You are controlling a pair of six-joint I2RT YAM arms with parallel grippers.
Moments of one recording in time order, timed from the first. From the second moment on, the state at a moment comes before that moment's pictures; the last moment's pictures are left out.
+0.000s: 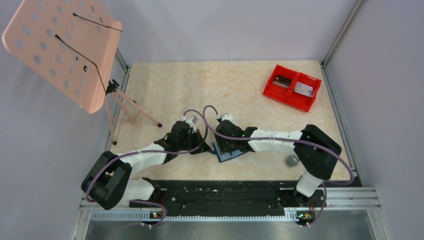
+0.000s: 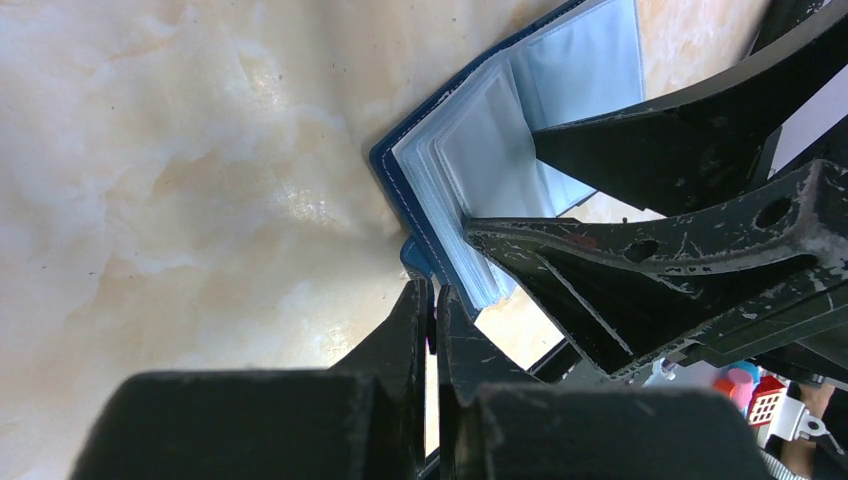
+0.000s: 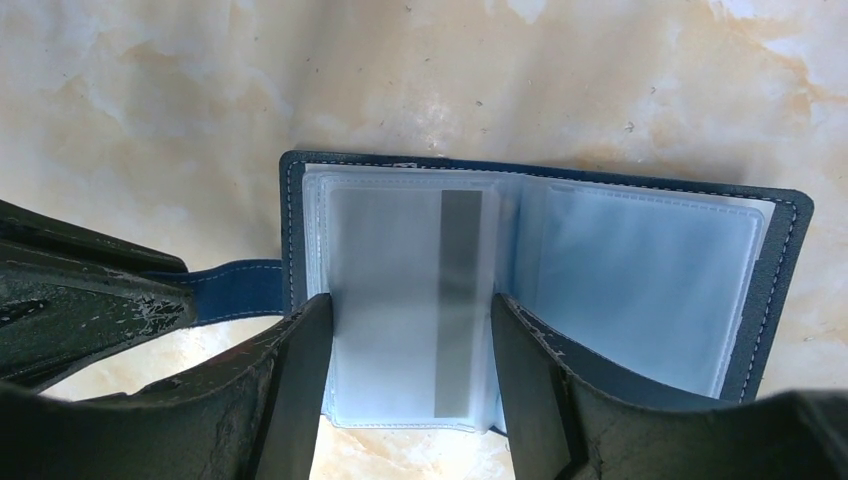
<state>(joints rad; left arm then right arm) -0.58 1.28 0.45 0.13 0.34 -0.78 0.98 1.68 0.96 -0.28 0.21 0.54</state>
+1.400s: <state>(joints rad) -0.58 1.28 0.45 0.11 0.31 -0.78 0.97 1.50 0.94 -0.47 0.41 0.55</state>
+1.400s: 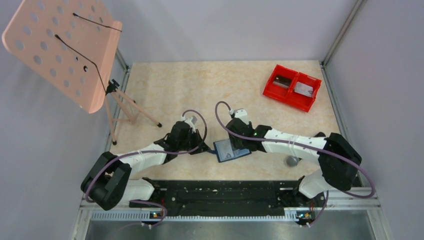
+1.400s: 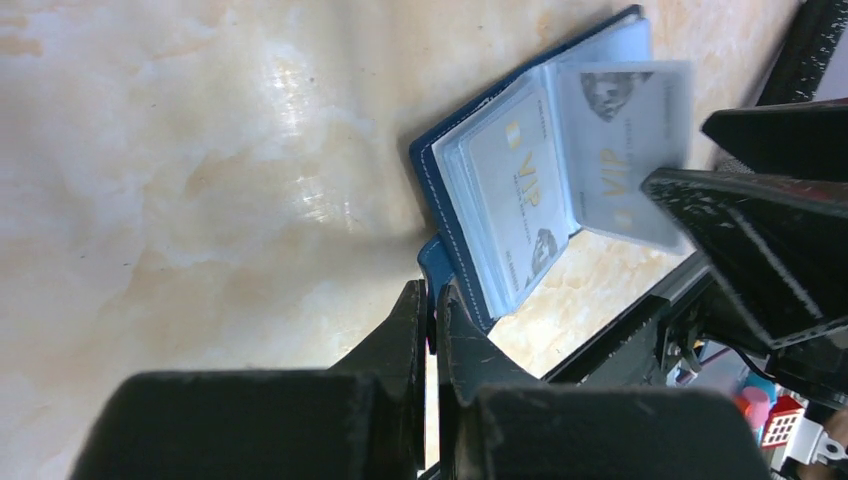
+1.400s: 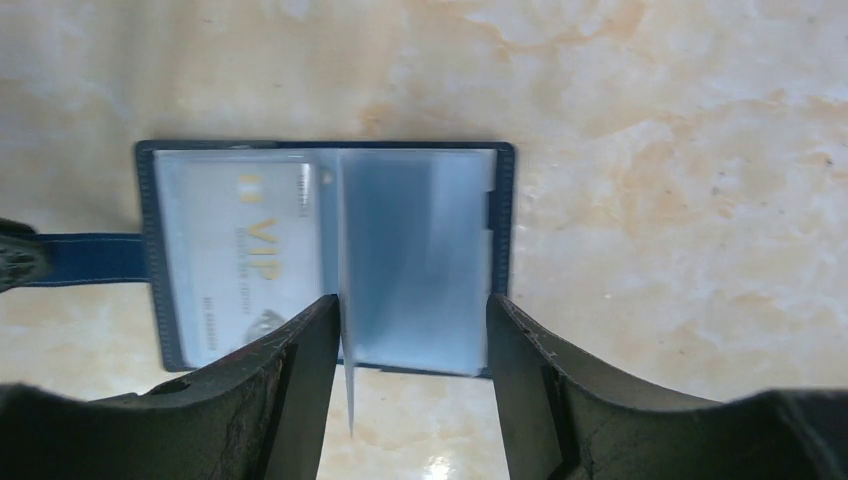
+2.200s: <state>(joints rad) -0.58 1.24 0.54 -0.03 0.21 -0.76 0.84 1.42 0.90 -0.39 0.15 0.53</state>
